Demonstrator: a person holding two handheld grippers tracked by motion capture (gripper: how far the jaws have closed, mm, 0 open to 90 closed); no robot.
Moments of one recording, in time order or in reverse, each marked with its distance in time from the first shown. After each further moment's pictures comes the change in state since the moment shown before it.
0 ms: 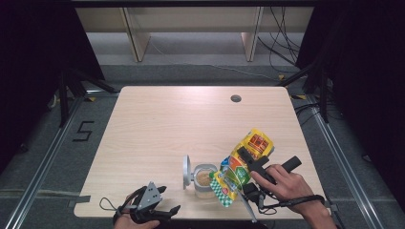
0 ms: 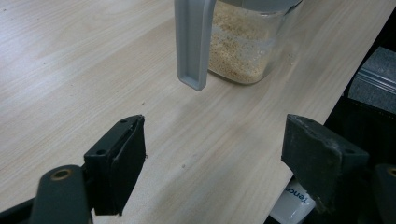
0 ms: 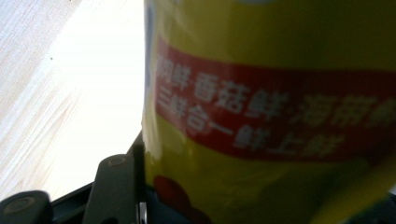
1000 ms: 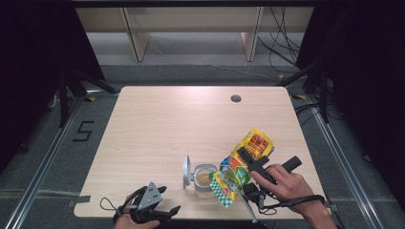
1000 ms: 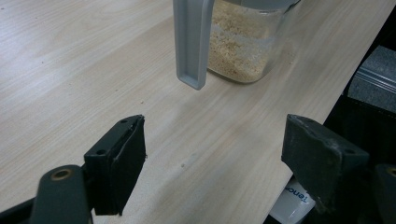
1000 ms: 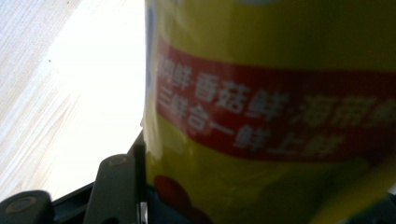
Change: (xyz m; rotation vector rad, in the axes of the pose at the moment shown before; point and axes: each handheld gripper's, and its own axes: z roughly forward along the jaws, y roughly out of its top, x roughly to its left) left arm 0.000 -0.001 0.001 -0.015 -0.002 -0.007; right arm -0.004 -0.001 -0.001 -0.015 0.000 -0.012
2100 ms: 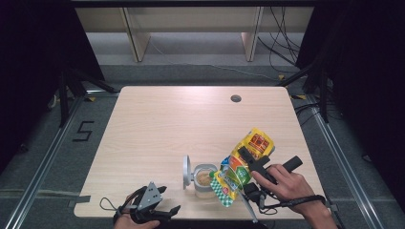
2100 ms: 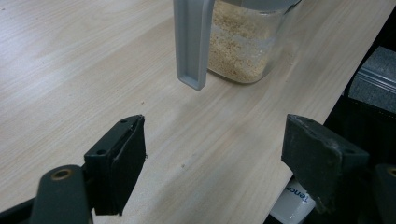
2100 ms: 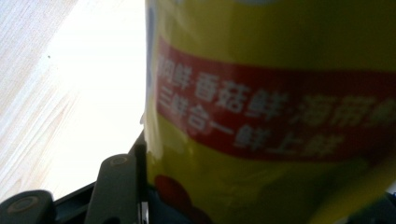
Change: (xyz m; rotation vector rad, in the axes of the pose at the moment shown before) left arm 0.000 0.000 -0.001 0.001 -0.002 0.000; right arm 0.001 -0.001 0.000 0.010 0.000 -0.006
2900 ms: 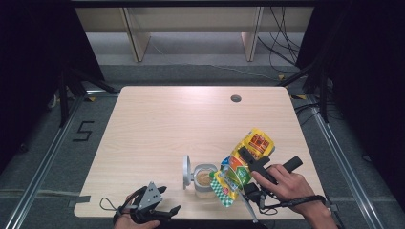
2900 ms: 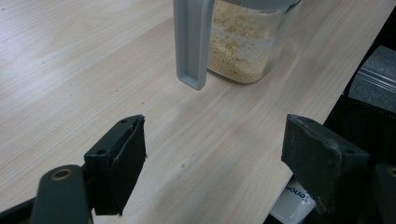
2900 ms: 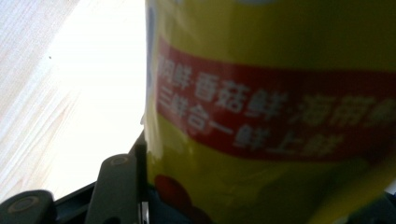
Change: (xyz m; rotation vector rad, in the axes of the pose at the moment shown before) left arm 0.000 0.000 -0.001 0.008 0.000 0.002; right arm 0.000 0.000 0.000 -0.008 -0.007 0.000
